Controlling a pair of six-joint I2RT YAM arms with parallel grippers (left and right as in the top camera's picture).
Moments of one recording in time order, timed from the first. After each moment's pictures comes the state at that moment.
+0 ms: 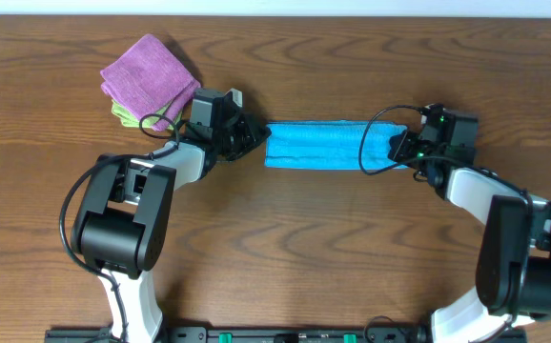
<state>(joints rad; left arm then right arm) -0.26 2.03 1.03 0.22 0.61 -0.83 -0.10 1.79 0.81 0.12 -0.36 0.35</state>
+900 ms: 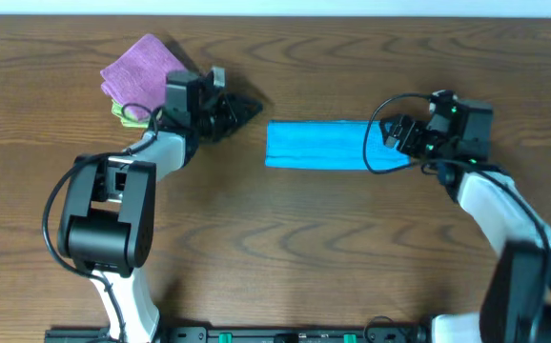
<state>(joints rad) -0.17 2.01 1.13 0.29 0.79 -0.85 -0.10 1.56 0.85 -0.05 -0.39 0.36</state>
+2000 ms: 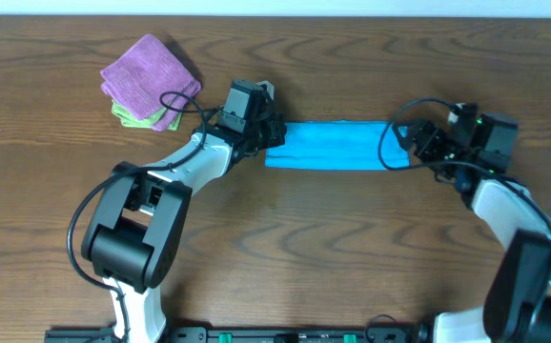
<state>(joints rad) -0.42 1.99 1.18 -0.03 0.35 -0.58 -0.21 1.65 0.78 0.08 -0.62 0.51</state>
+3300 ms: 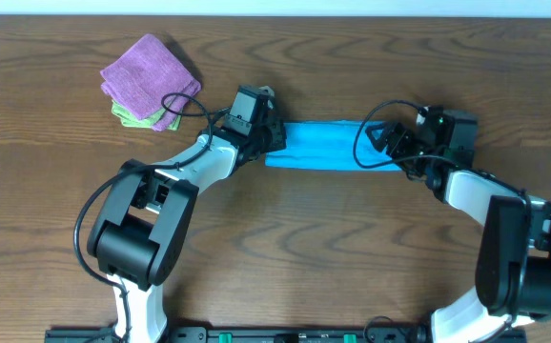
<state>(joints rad) -0.44 2.01 1.18 -0.06 0.26 -0.58 -0.10 1.79 0.78 0.17 -0.56 0.59</state>
